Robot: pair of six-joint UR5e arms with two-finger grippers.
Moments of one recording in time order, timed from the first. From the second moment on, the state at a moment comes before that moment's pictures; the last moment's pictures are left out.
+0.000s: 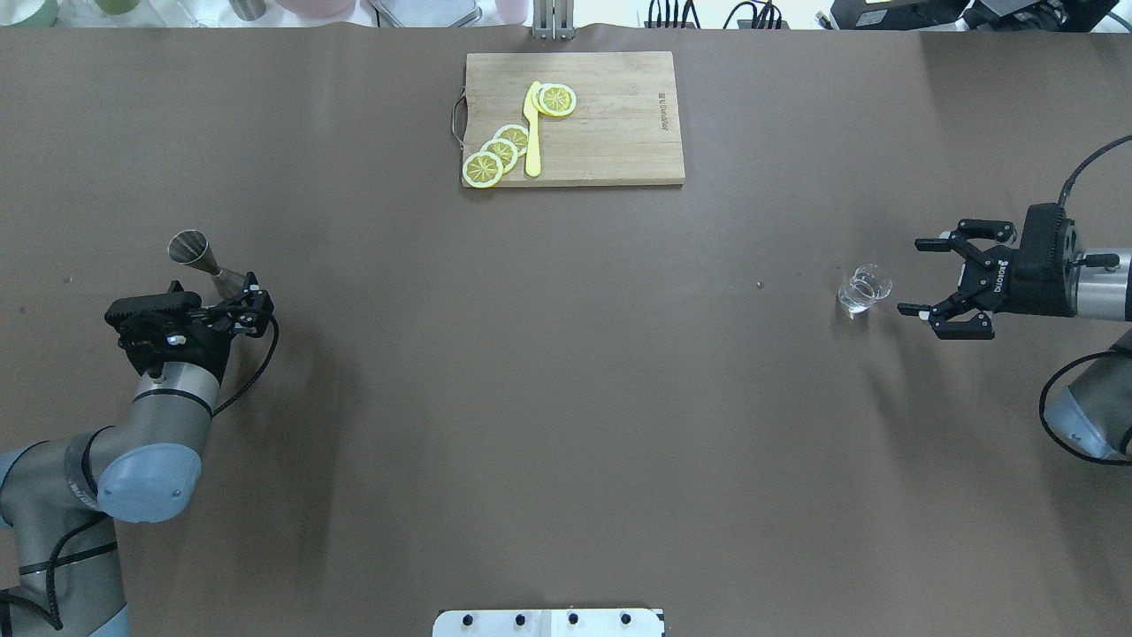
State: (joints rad) left arm -0.35 -1.62 -1.65 -2.27 -0.64 -1.42; right arm 0.92 -1.49 1.23 0.24 2.12 0.19
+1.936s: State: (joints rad) left arm -0.38 -1.70 -1.52 -2.27 -0.60 -1.52; right arm 0.87 -1.41 1.12 0.25 2.11 0.19
